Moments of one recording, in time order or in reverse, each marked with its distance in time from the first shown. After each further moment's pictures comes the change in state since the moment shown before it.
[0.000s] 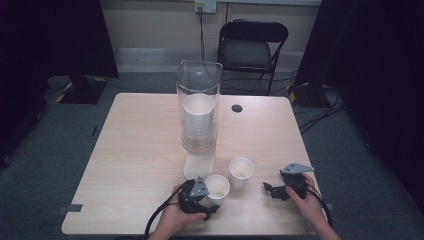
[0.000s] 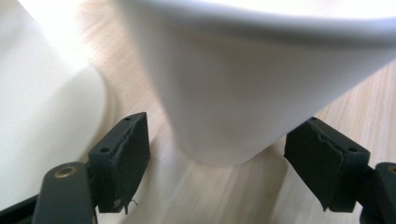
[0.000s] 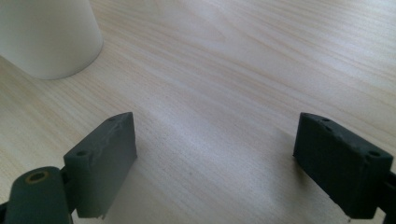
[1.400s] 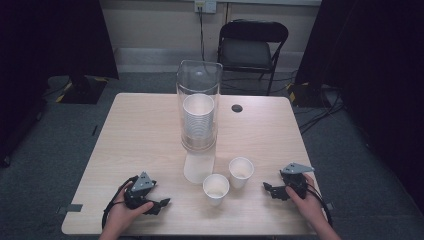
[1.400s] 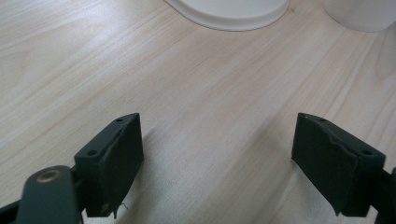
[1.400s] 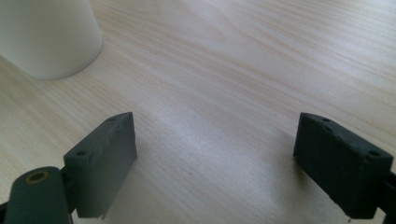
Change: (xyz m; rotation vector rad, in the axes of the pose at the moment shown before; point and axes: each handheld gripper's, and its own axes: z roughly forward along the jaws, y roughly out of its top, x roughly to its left) left arm 0.070 -0.081 -0.090 0.009 0.146 -0.137; right arm 0.000 0.000 0.000 0.000 0.000 0.000
